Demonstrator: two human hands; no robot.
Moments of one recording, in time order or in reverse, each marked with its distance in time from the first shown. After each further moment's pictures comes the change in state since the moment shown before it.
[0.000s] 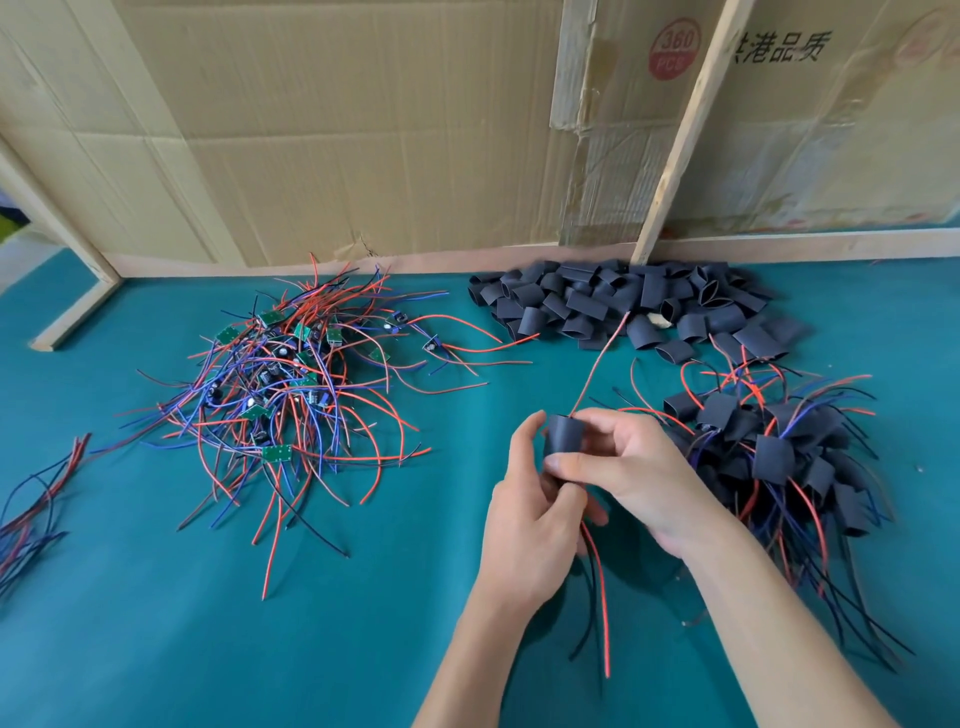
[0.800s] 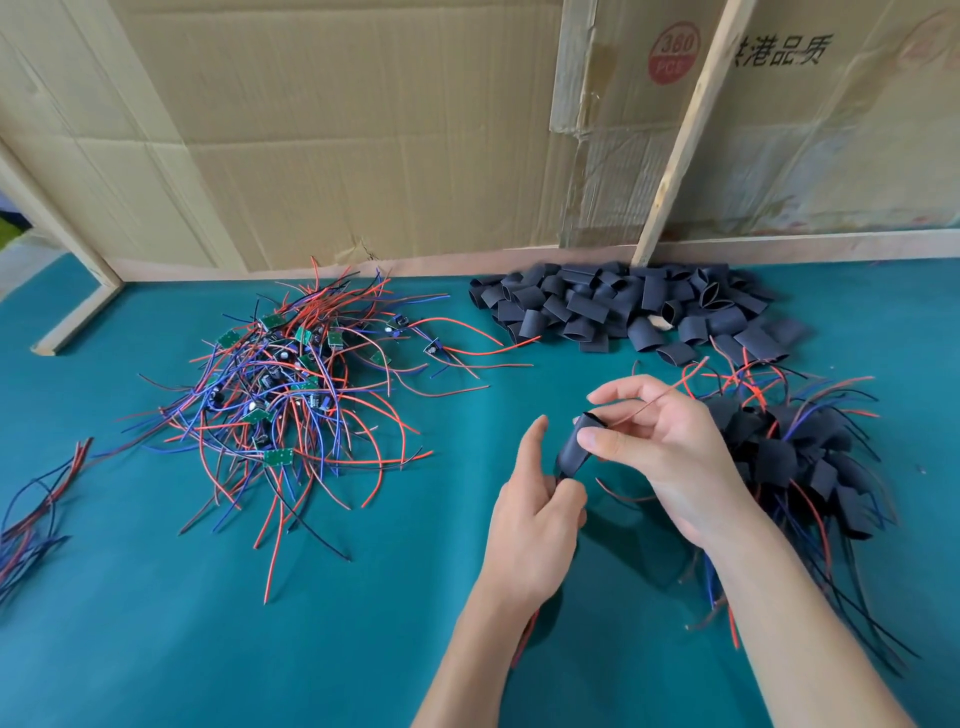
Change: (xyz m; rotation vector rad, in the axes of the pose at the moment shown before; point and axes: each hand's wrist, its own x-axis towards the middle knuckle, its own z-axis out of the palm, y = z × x) left_hand 0.005 -0.004 -0.002 0.061 -0.013 -0.082; right_hand -0.002 -0.010 -0.013 0.134 0.199 -0.135
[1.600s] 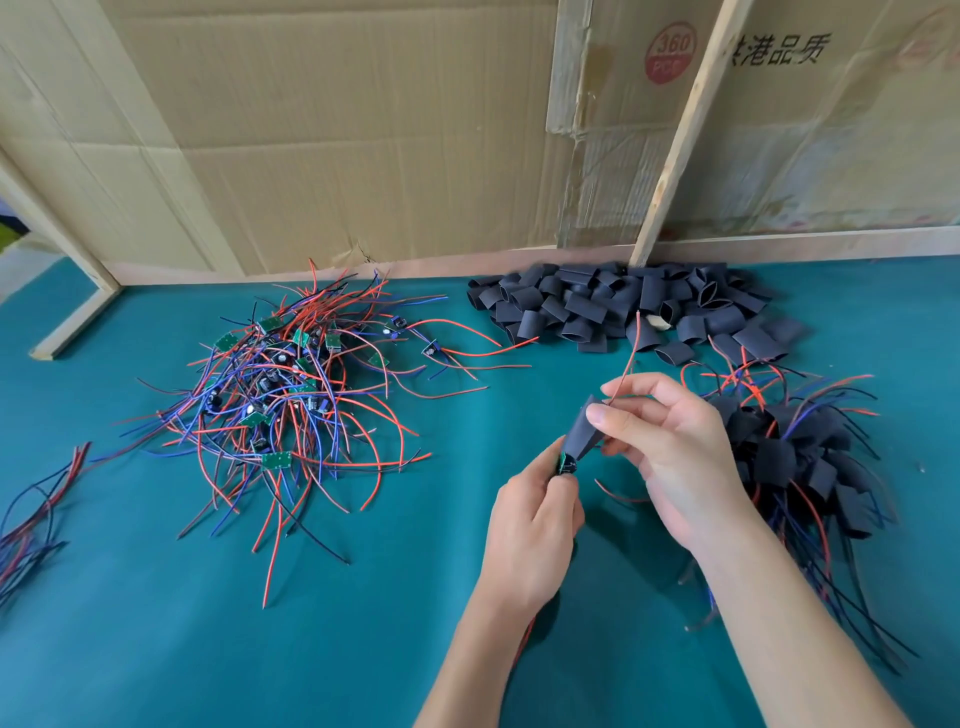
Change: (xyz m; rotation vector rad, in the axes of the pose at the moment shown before) left_hand -0.008 0.019 -0.002 -0.011 -0.001 0.071; right_hand -0.001 -0.004 0.007 0.156 0.139 0.000
